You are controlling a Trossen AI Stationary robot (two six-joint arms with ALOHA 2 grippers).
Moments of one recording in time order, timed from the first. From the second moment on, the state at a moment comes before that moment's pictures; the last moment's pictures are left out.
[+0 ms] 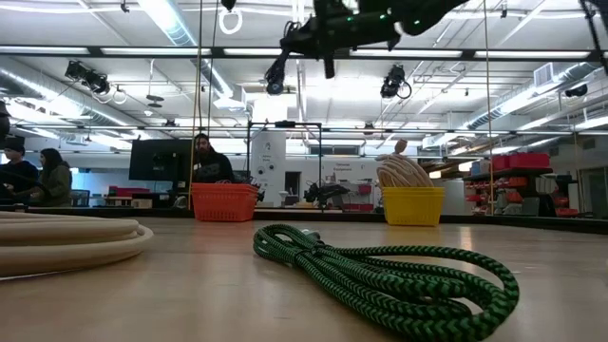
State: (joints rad) left arm 0.11 1.21 1.27 -0.20 -0.12 -0.41; right arm -0.47 1.74 1.49 0.15 -0.36 0.29
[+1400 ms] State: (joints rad) left arm 0.07 1.20 1.27 -0.26 -0.03 -0.41; right arm -0.48 2.21 1.87 0.04 -0.11 0.50
